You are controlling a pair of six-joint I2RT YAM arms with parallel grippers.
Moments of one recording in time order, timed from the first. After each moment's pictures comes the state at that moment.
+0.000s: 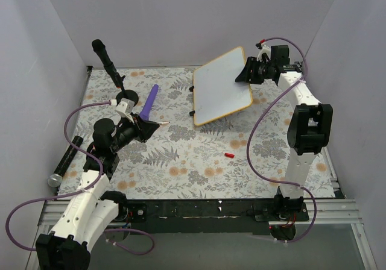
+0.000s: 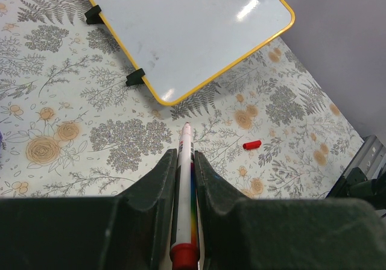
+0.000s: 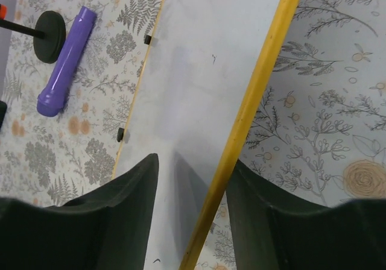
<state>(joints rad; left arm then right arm) -0.19 0.74 0.56 0.02 0.54 -0.36 0.07 2.00 1.75 -0.45 -0.62 0.20</state>
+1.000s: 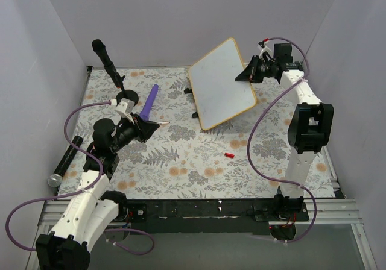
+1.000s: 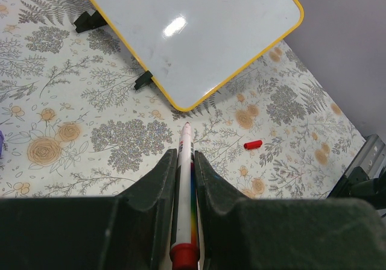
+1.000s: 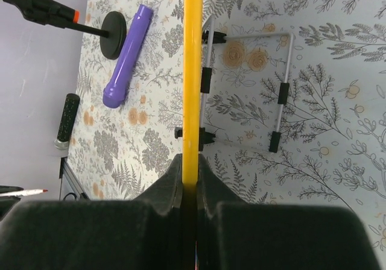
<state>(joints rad) -0.19 0.74 0.56 0.02 0.54 -0.35 0.05 2.03 1.79 -0.48 -0.81 0.36</state>
